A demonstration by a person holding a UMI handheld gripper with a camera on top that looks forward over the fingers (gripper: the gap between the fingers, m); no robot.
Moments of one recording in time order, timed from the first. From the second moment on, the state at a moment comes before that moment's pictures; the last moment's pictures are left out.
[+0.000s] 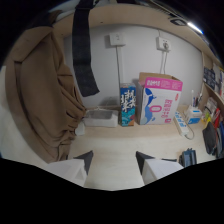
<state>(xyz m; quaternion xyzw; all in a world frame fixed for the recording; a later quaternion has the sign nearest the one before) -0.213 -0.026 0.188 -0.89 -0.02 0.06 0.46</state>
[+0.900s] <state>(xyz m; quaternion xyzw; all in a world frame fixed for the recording) 0.094 -0.080 0.156 -0.88 0.00 -0.01 0.48</state>
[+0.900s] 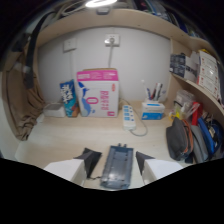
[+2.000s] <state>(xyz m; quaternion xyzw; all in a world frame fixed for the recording) 0.320 0.255 0.165 -0.84 0.01 -0.01 0.55</state>
